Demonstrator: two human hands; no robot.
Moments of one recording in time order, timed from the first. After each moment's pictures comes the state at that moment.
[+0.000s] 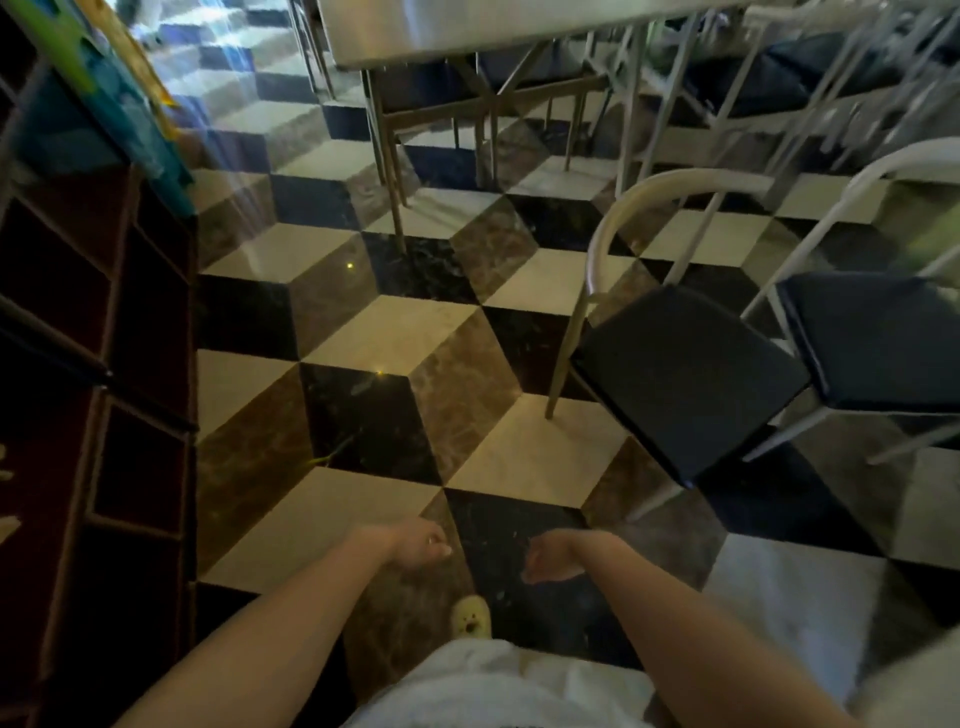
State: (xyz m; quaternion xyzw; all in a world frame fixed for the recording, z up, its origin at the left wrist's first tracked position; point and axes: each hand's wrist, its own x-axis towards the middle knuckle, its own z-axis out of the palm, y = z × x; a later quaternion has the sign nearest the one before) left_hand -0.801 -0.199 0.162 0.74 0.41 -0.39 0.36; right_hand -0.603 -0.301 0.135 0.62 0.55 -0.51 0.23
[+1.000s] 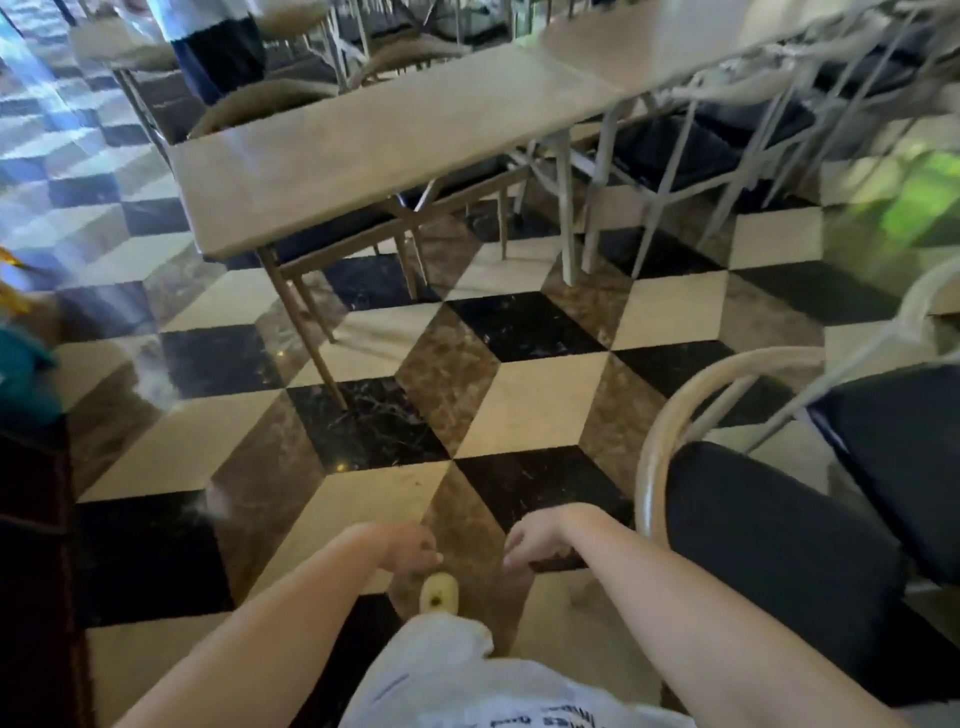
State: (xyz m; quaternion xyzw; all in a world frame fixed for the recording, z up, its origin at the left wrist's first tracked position) left_hand -0.545 0.314 0.200 0.82 0.27 -0.45 0.24; right_hand -0.375 0.186 0.184 0.67 0.47 -0.57 0.09
